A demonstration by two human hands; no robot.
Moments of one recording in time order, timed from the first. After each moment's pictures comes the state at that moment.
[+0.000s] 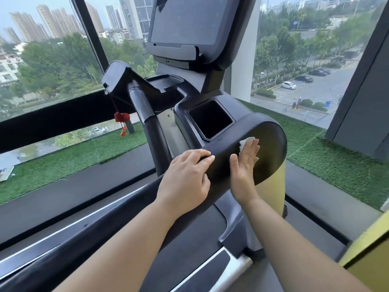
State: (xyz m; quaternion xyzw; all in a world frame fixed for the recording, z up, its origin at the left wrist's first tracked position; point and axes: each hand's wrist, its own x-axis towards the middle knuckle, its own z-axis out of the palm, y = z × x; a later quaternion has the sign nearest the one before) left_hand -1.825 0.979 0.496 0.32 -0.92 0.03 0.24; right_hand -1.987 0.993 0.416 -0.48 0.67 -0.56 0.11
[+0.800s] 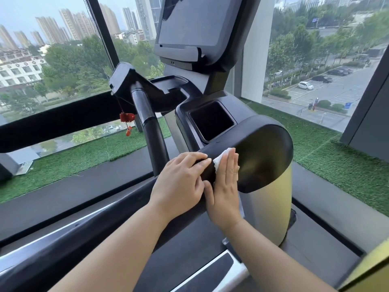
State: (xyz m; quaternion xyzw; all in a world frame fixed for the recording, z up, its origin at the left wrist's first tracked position) left_hand -1.828 0.981 0.496 0.32 -0.91 0.06 0.25; right_hand -1.949 1.005 0.396 -0.58 0.64 -0.51 -0.04
